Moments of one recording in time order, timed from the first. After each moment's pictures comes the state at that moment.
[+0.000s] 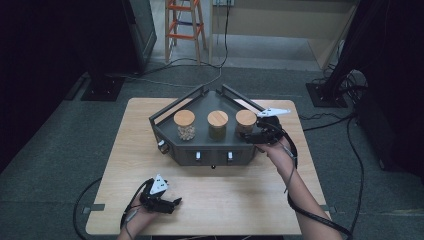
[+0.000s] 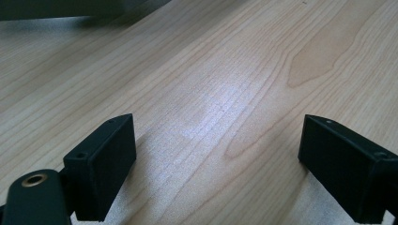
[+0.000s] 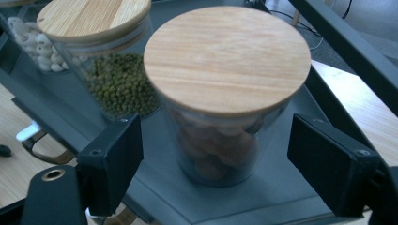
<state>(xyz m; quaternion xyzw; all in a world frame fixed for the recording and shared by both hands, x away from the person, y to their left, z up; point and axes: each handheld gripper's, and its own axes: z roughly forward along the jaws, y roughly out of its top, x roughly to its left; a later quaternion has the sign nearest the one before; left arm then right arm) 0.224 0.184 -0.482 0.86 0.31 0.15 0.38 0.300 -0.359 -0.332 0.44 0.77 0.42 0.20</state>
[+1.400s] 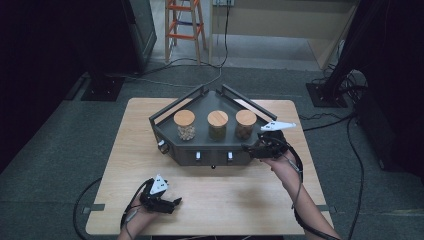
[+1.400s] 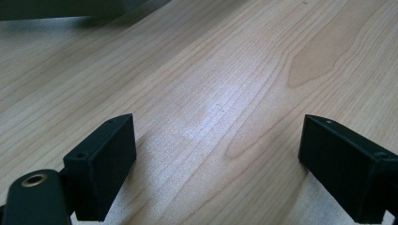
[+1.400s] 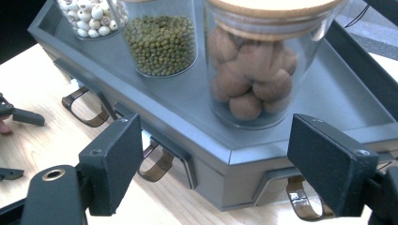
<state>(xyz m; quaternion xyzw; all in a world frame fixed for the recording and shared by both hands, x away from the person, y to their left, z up) 0.224 0.184 -0.482 0.86 0.31 0.15 0.38 0.266 -0.372 -0.346 0.42 0.78 0.43 0.18</state>
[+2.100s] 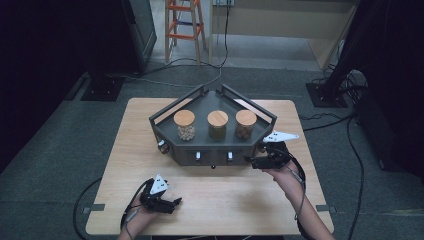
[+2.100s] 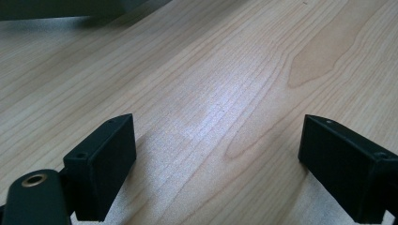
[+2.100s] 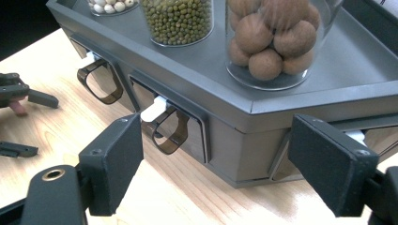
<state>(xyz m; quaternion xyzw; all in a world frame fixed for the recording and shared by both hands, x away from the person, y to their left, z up) 0.224 0.184 -0.482 0.86 0.31 0.15 0.38 0.247 -0.383 -0.368 0.41 0.78 0.44 0.17</state>
